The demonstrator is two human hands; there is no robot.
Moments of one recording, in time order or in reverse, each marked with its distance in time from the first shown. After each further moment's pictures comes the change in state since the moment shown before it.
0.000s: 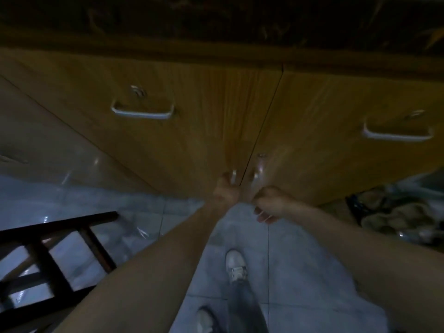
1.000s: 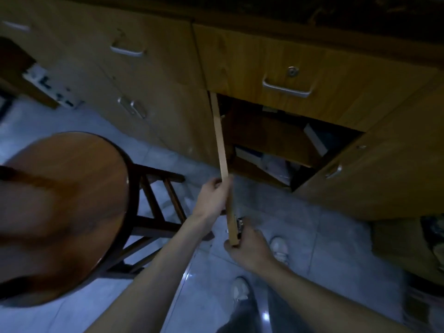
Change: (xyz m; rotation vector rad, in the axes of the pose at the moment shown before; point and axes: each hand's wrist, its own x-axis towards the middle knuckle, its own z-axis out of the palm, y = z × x) left_hand -0.183 -0.105 -0.207 -0.314 0.242 -0.021; right_hand -0.121 -0.053 0.267 -0.120 0.021 -0.406
